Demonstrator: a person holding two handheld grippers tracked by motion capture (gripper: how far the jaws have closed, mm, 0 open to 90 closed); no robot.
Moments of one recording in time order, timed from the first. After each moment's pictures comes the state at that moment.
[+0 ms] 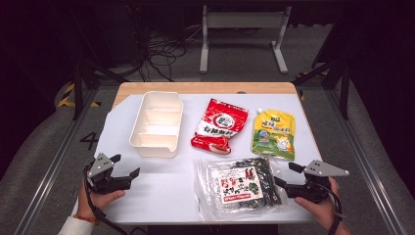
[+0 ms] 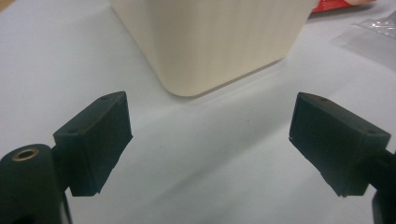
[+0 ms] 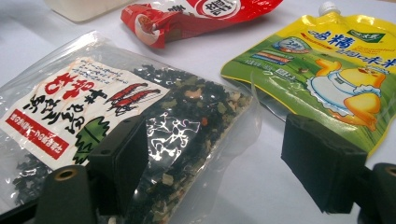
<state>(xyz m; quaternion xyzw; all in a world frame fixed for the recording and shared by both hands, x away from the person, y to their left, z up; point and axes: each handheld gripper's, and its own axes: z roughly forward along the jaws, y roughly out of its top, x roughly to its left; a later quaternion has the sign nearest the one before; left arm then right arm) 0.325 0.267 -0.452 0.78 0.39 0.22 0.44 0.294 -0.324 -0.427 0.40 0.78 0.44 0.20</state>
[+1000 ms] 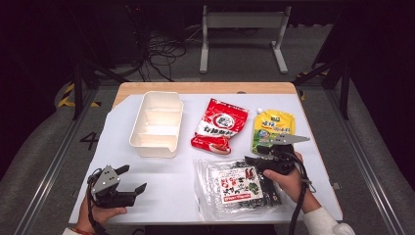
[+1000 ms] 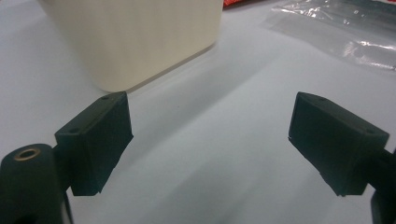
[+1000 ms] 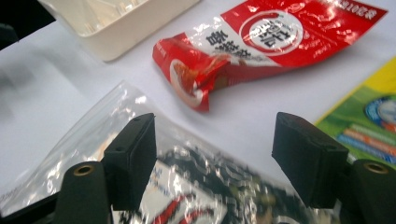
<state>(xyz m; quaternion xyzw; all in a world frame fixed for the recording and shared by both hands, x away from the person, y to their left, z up) 0.299 0.250 -0.455 0.81 0.33 0.20 0.44 0.366 -0.248 -0.404 0.40 0.79 0.45 0.11</state>
